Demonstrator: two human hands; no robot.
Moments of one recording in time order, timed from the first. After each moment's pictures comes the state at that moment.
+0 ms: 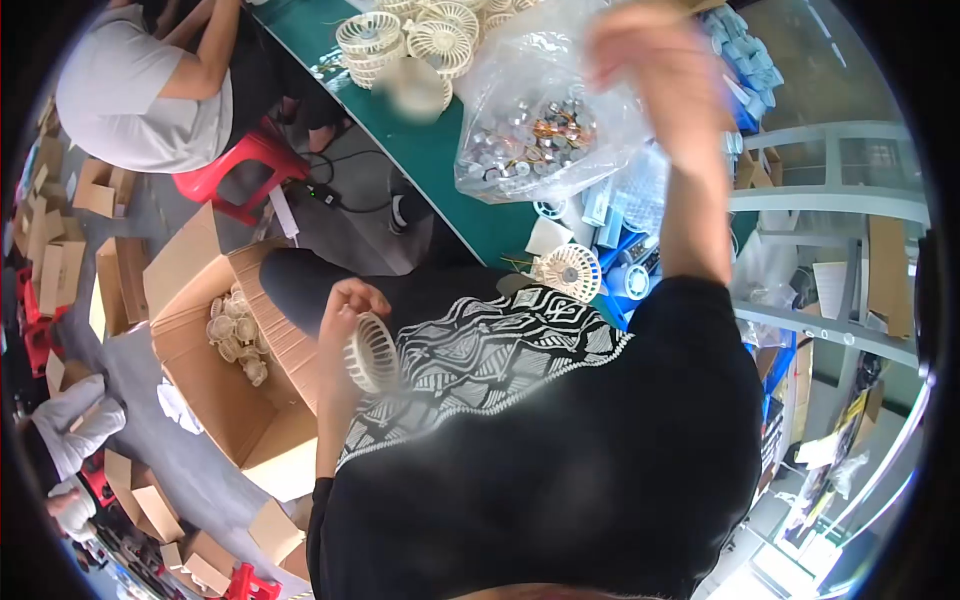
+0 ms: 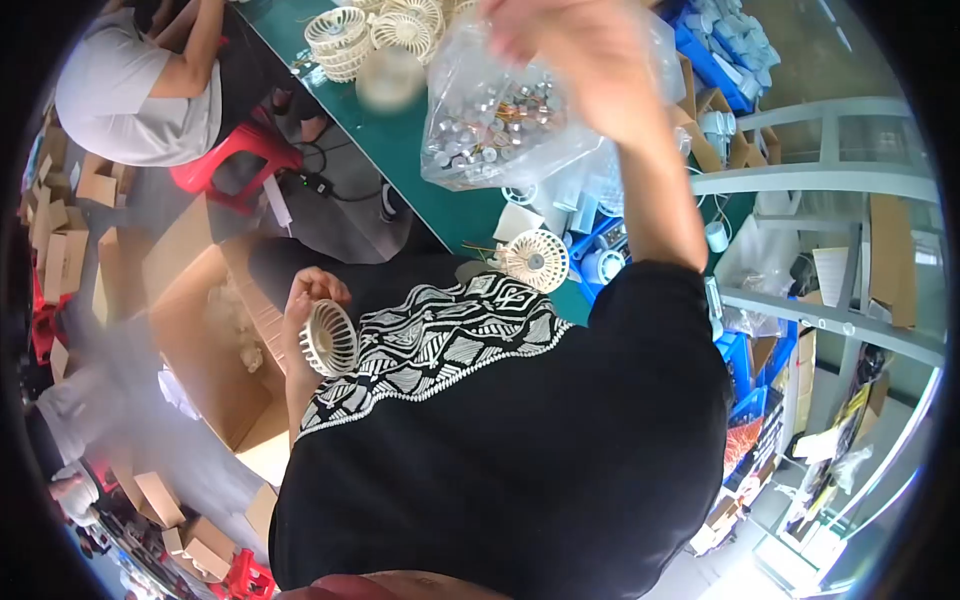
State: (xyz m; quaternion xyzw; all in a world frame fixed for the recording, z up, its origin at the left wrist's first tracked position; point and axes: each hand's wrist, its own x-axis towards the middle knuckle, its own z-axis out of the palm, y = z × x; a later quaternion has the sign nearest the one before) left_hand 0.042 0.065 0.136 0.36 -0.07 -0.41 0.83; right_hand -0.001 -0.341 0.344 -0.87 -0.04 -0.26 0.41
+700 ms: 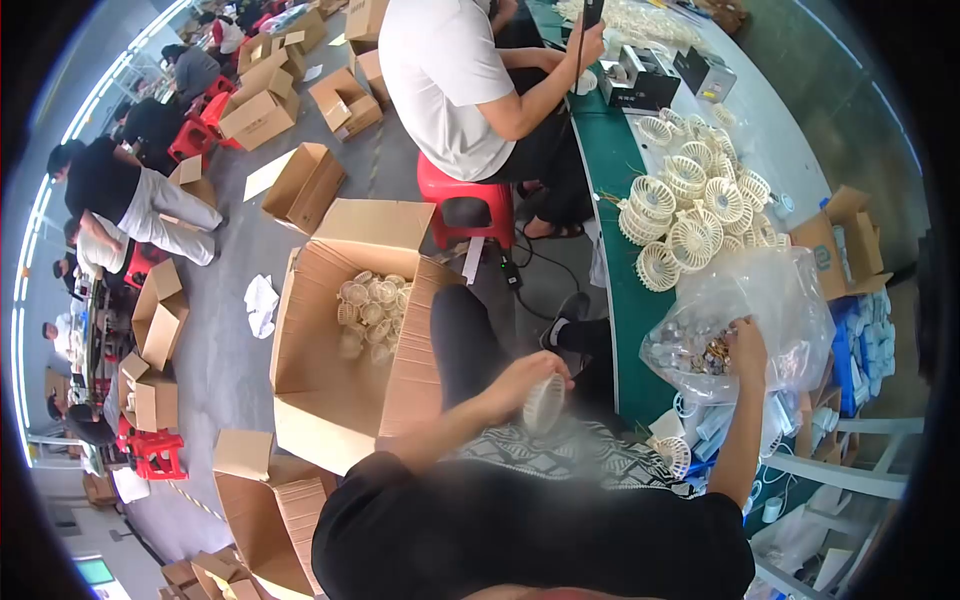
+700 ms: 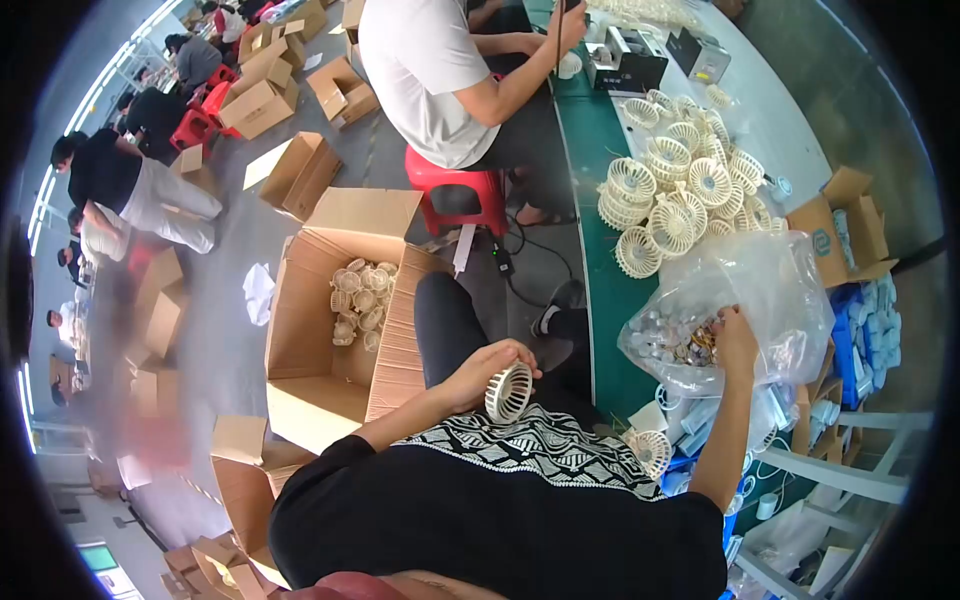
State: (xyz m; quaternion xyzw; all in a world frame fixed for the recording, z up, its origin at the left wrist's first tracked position) left_hand 0.057 0.051 0.127 0.39 -0.04 -0.45 0.80; right_hand 0.016 -0.418 0.171 -0.97 0.23 0.04 0.06
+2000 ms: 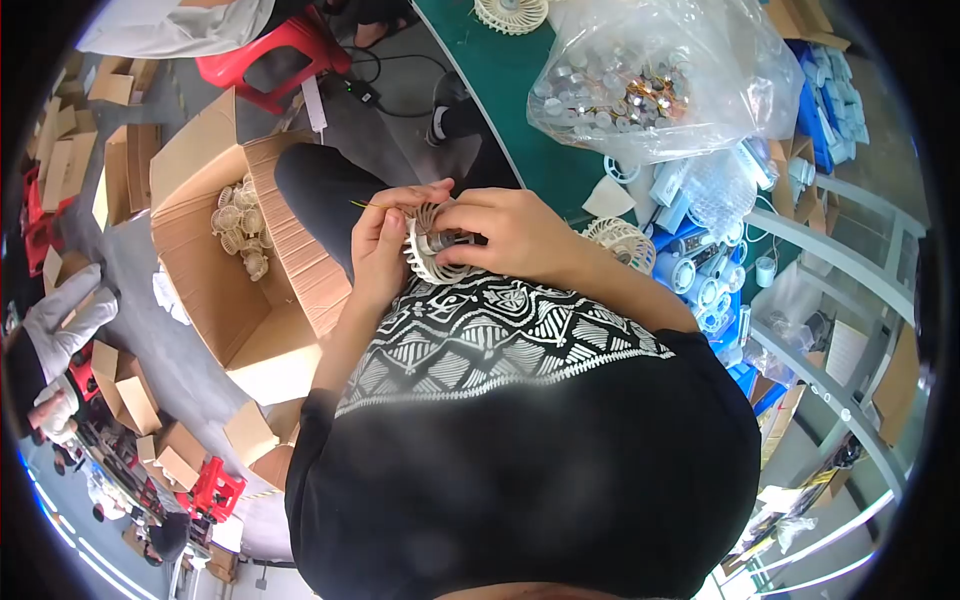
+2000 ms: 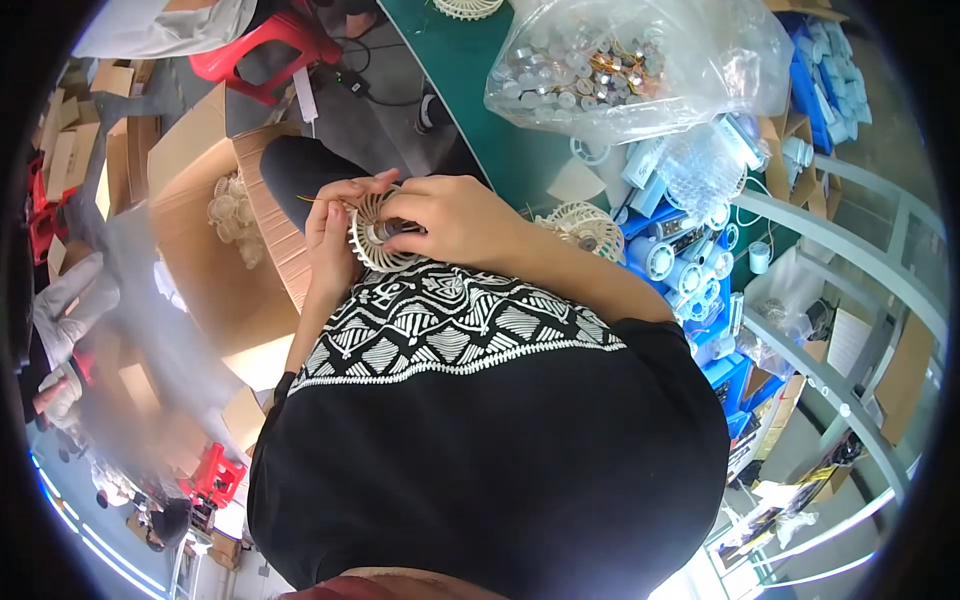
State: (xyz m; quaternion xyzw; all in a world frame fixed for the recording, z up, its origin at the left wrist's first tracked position) left_hand 0.037 0.040 0.107 0.42 -0.18 -0.28 0.84; right_hand -0.024 -0.157 0.173 -0.88 -0.12 0.02 0.46
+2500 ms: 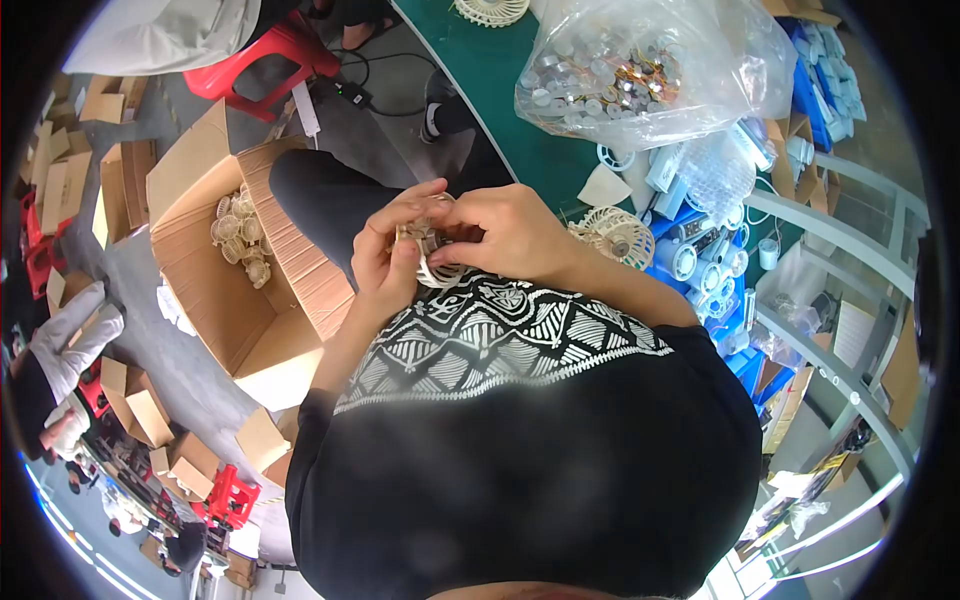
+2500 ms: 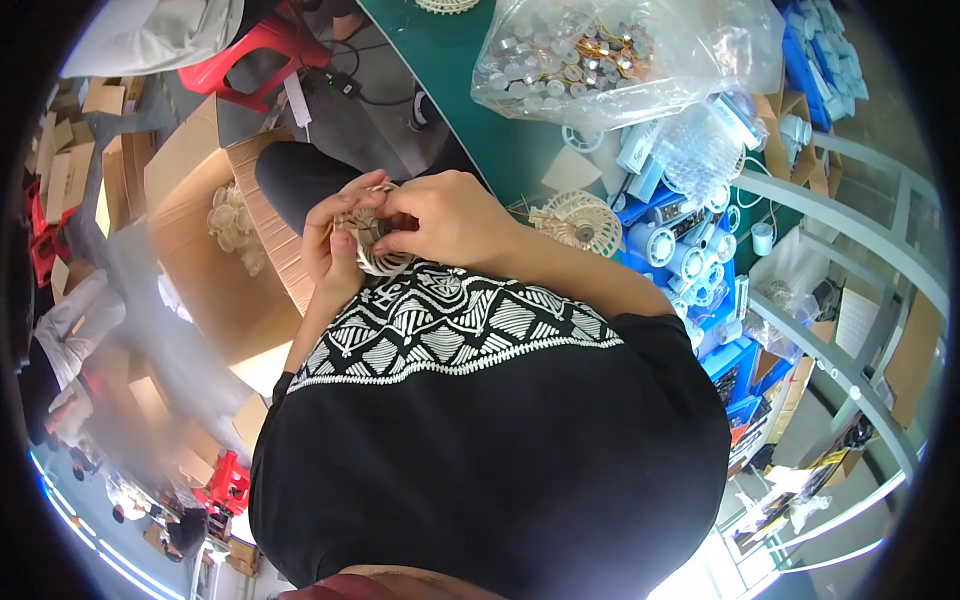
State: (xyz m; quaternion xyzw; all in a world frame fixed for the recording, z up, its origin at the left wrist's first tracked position) left_hand 0.033 0.030 0.114 0.49 -0.32 -0.16 0.80; right_hand -0.030 -0.153 0.183 -0.86 -0.03 0.04 0.50
